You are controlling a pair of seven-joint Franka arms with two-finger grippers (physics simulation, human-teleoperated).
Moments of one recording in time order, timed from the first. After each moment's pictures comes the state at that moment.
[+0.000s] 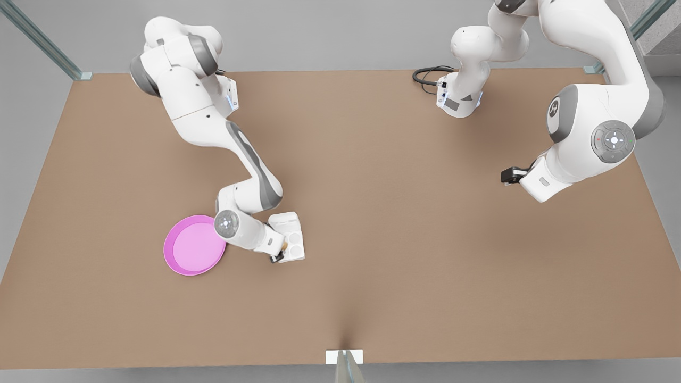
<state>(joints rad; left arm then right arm) -0.09 0.18 -0.02 -1.48 0.07 1.45 -0.01 0.34 0.72 0.08 -1.56 0.28 2.32 -1.72</state>
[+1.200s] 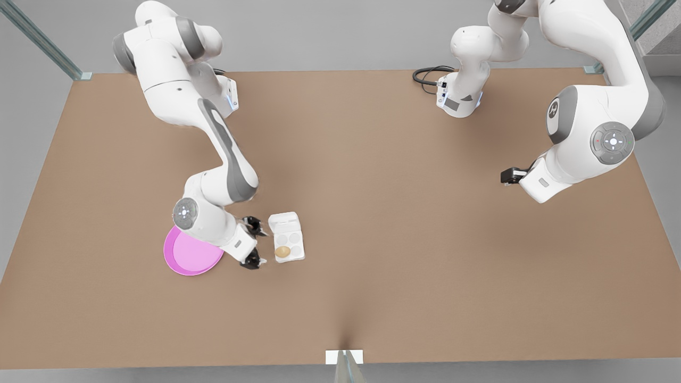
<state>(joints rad) -0.10 0.18 -0.02 -1.48 0.07 1.45 -0.01 0.29 0.51 0.02 -1.53 0.34 2.18 -1.46</state>
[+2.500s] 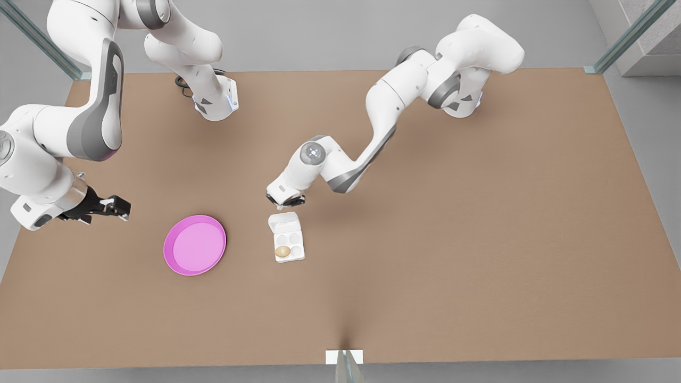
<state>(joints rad) -0.90 1.12 -0.06 -0.82 -0.16 2.33 -0.81 0.00 0.24 -0.08 -1.45 -0.03 1.72 -0.16</state>
